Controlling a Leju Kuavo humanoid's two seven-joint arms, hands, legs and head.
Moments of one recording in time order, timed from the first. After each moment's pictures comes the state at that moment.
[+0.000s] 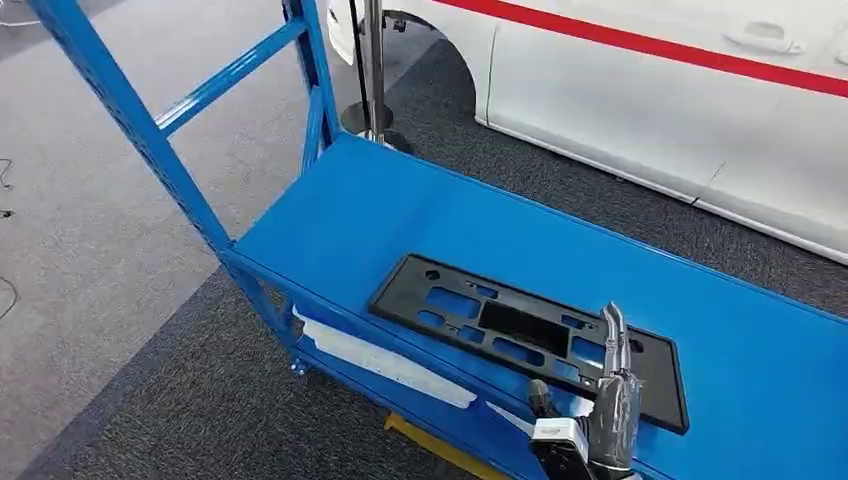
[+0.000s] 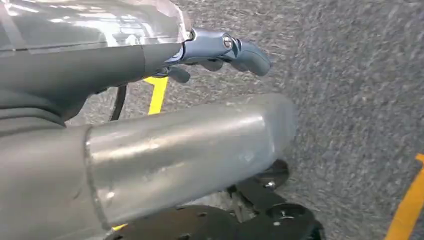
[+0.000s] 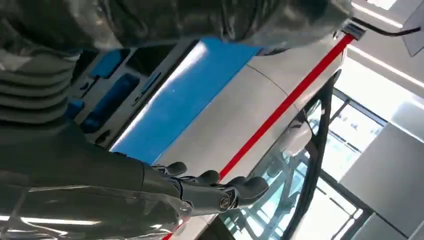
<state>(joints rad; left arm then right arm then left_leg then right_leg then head) -0.01 -0.15 0.74 -0.23 -0.85 0.18 -0.35 0.29 0.20 0.18 -1.81 0.69 -0.59 -0.35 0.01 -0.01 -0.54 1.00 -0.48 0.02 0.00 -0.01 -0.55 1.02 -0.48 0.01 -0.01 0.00</state>
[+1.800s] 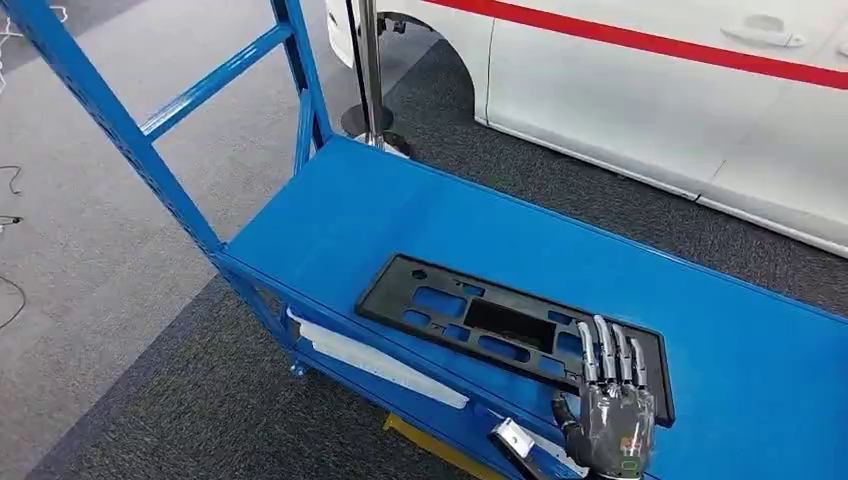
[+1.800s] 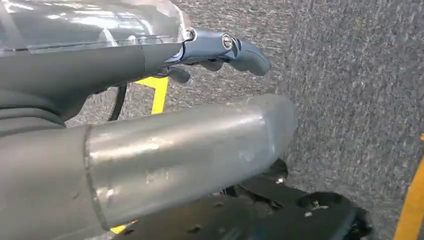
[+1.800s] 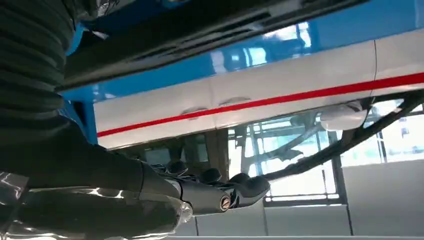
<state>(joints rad) -0.02 -0.16 0.83 -0.23 -1.03 0.17 -0.35 0.31 0.19 0.08 -1.74 1.57 -0.69 0.00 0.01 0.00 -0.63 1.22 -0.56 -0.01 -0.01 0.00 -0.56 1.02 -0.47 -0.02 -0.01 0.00</state>
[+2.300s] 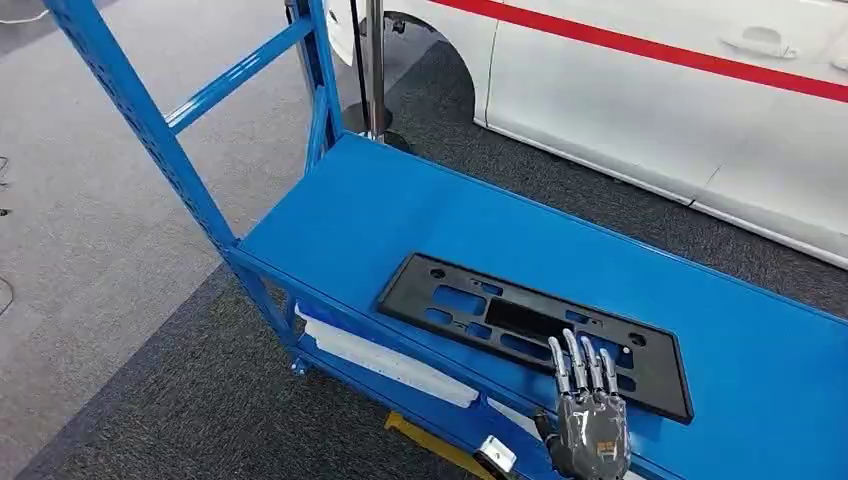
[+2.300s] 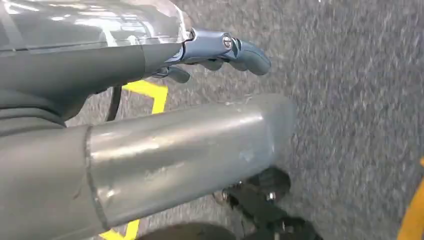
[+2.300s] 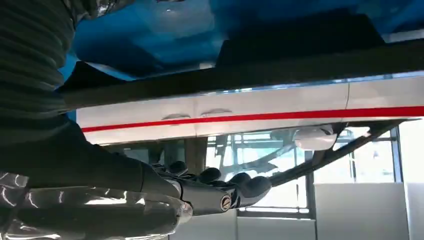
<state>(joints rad) -0.03 -0.16 0.84 -0.23 -1.03 0.17 -0.35 0.31 0.10 0.16 -1.65 1.57 -0.69 0.06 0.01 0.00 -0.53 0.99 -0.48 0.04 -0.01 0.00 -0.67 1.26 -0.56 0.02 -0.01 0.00</state>
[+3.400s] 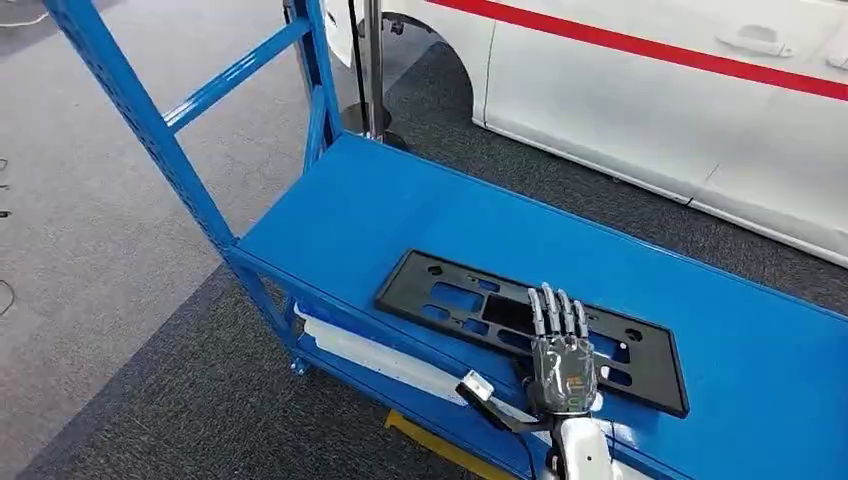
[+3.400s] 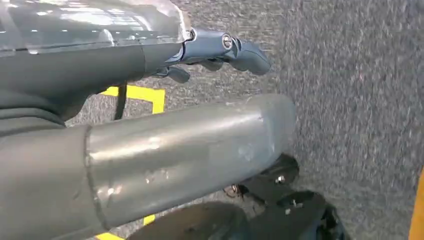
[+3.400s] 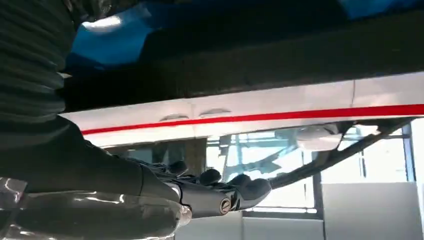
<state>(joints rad) -0.04 -0.16 0.83 -0.23 -1.13 0.14 -0.35 -0.02 0.04 0.29 -1.33 1.57 -0.70 0.24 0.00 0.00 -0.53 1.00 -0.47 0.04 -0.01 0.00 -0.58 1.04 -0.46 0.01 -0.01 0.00</state>
